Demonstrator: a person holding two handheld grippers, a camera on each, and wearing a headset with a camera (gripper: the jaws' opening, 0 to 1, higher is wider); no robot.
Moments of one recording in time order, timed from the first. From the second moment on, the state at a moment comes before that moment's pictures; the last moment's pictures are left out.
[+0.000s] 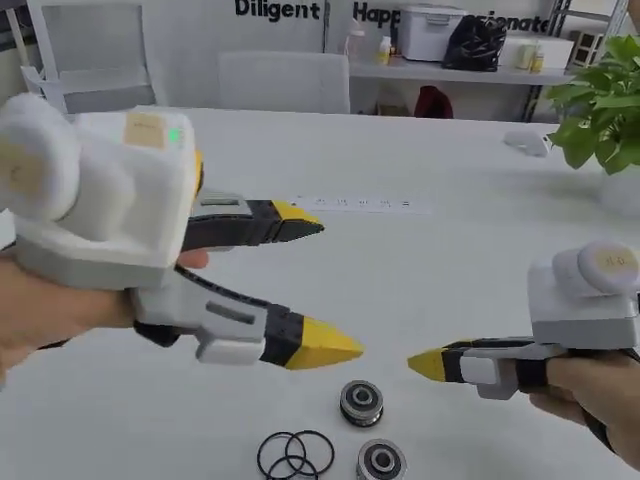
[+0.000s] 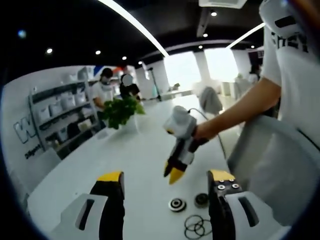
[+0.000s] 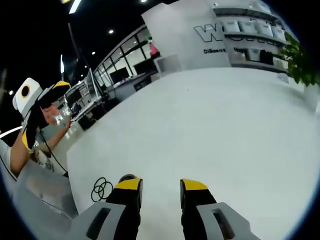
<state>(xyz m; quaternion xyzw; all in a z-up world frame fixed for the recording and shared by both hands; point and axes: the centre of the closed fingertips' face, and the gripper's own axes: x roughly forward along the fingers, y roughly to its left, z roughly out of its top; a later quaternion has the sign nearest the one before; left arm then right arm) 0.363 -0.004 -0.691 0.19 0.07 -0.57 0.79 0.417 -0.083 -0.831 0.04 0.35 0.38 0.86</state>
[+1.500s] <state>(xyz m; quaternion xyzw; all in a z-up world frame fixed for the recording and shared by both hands) 0.390 -0.029 -0.837 0.18 0.20 -0.54 0.80 0.374 -0.031 -0.866 -0.09 0.36 0.50 0.78</state>
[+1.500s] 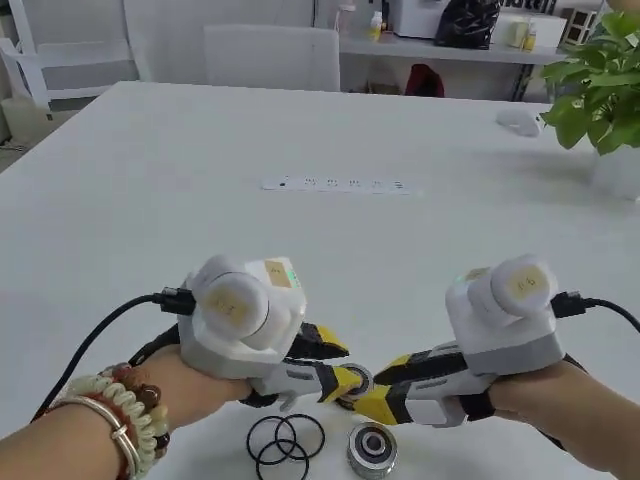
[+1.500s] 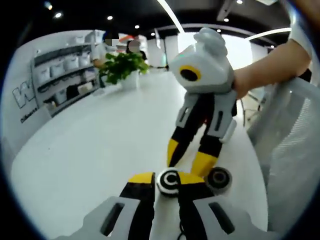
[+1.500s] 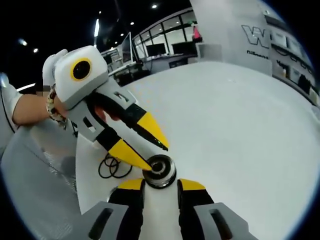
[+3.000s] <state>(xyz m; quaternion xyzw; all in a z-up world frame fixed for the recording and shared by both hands) 0.386 -0.028 -0.848 0.16 0.21 -0.53 0.81 0.387 -0.042 -0.866 0.03 0.41 0.45 0.79</state>
